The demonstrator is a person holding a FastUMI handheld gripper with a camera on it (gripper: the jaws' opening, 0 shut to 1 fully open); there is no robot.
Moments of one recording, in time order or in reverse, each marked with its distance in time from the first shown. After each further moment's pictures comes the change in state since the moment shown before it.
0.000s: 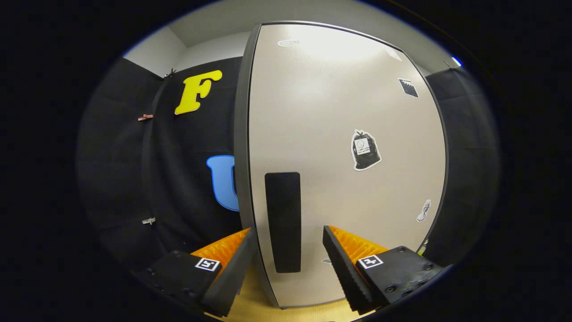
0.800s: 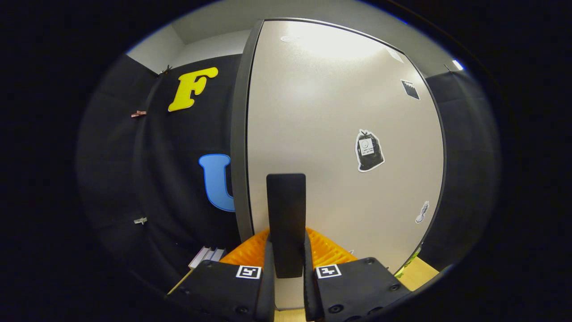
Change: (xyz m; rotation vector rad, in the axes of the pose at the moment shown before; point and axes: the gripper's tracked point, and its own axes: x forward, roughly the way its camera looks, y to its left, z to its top) arm 0.003 0.001 0.001 -0.024 0.000 -0.046
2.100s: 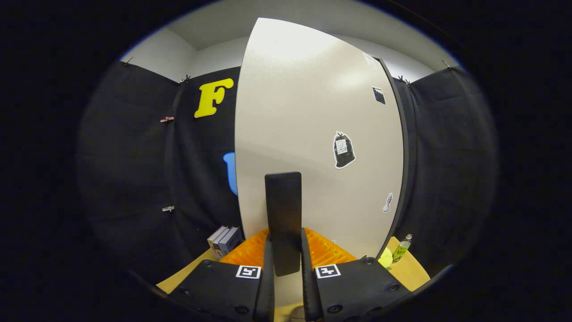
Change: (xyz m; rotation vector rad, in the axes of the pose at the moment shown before) arm -0.127 -0.058 0.006 -0.003 0.023 0.198
